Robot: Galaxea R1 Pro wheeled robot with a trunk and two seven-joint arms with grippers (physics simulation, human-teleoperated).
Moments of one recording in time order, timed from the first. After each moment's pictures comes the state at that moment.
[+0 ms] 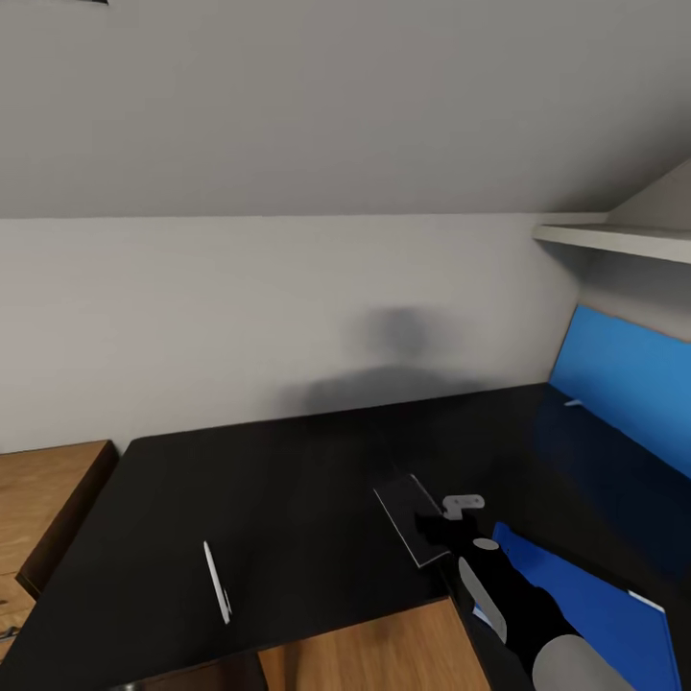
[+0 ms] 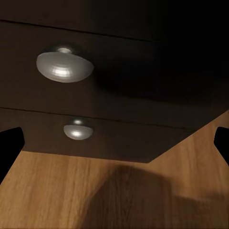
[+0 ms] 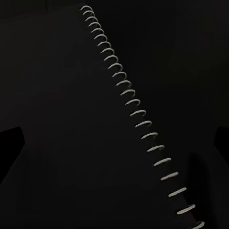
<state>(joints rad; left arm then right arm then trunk) -0.13 0.03 -0.47 -0.02 0.89 -0.83 -0.16 -0.54 -0.06 0.26 -0.74 -0.24 0.21 -0.08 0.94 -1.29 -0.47</state>
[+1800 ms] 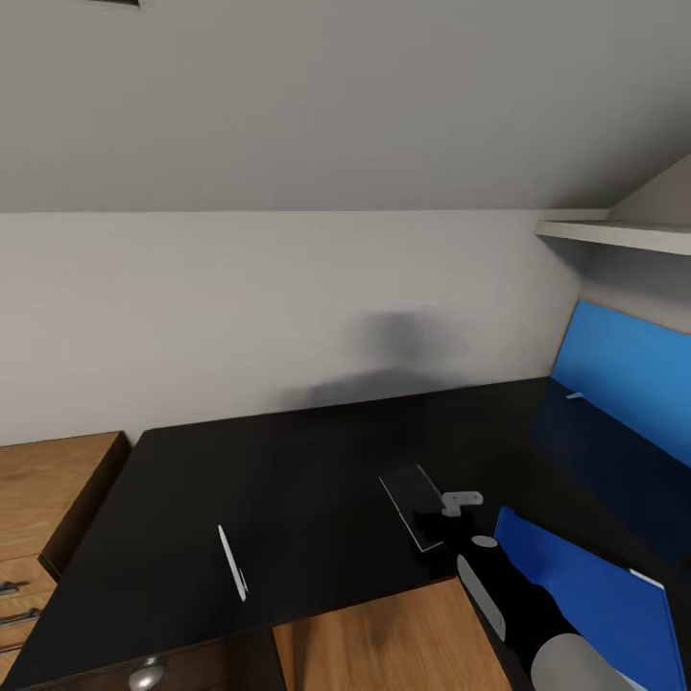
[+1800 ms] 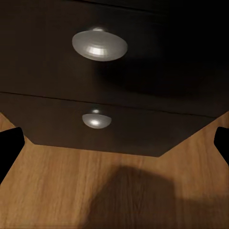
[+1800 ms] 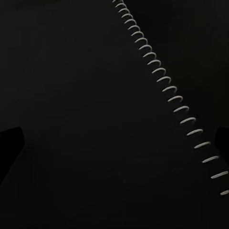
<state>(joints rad) -0.13 0.03 -0.47 -0.02 0.89 -0.83 -0.16 -0.54 -0.05 0.26 -0.76 -0.24 0.21 -0.08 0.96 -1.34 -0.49</state>
